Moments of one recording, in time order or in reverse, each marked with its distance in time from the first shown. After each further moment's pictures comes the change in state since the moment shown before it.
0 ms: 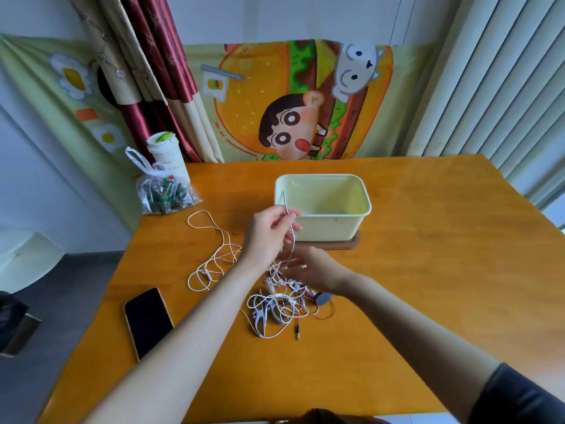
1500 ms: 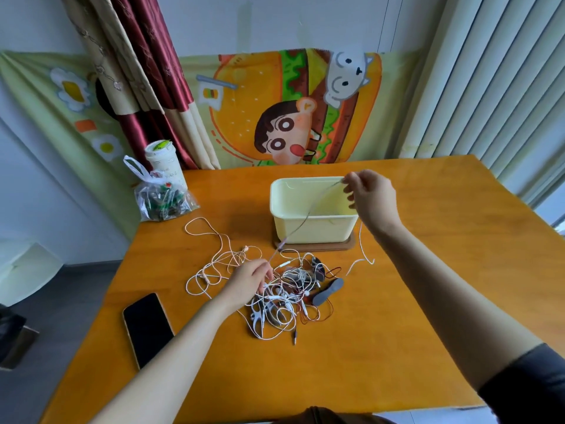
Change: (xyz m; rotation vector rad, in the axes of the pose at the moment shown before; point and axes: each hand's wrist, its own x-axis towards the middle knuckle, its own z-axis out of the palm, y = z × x) left_hand -0.041 -0.066 -0.018 0.293 -0.295 -0.311; right_hand -0.014 -0.002 -0.099 0.218 0.896 0.145
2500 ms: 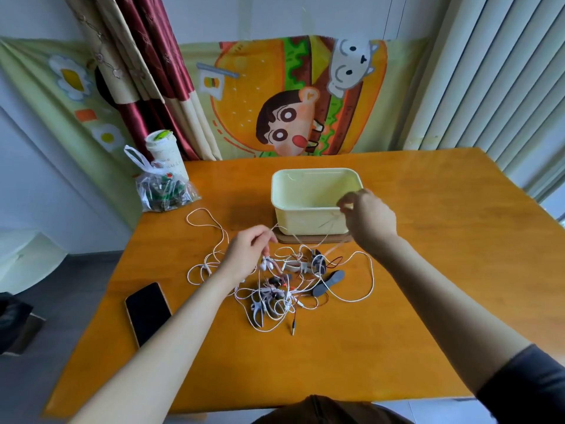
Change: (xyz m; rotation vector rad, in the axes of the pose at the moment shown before) left_hand 0.005 0.026 -0.014 -0.055 0.195 0.176; right_hand -0.023 0.023 0.008 -0.641 -0.194 -0.044
